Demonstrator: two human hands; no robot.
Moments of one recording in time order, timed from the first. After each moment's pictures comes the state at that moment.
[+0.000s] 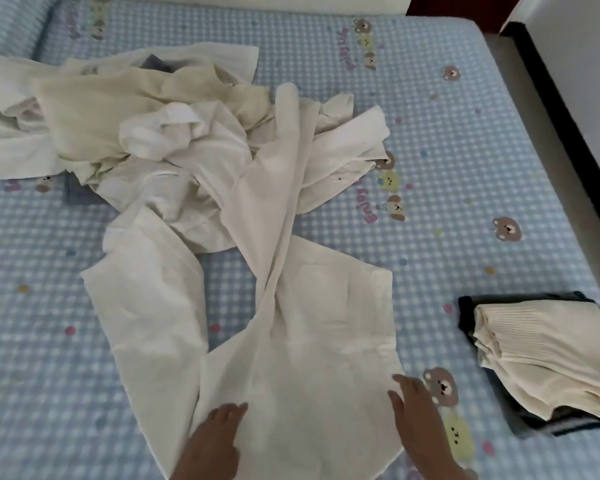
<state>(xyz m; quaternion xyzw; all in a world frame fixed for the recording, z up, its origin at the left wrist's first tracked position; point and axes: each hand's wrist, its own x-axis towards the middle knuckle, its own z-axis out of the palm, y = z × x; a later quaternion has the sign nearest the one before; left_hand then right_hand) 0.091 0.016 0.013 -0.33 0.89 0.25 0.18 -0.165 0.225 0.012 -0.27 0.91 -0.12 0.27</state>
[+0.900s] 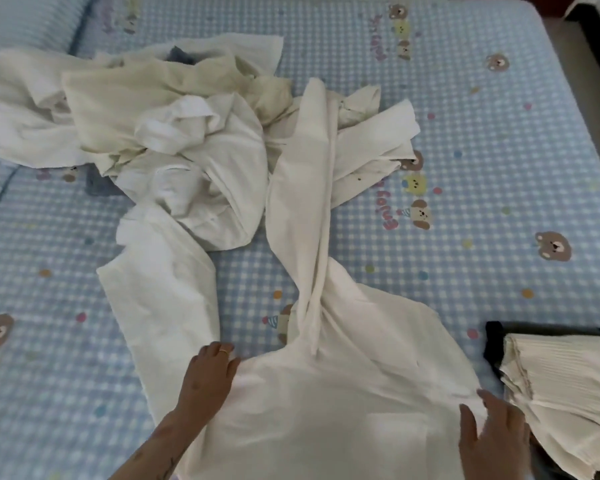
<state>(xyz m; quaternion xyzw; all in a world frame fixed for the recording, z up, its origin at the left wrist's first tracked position) 0.035 -0.039 -0.030 -0.47 0.85 0.19 0.11 -0.241 0.254 0.019 -0.15 0.98 -0.15 0.06</state>
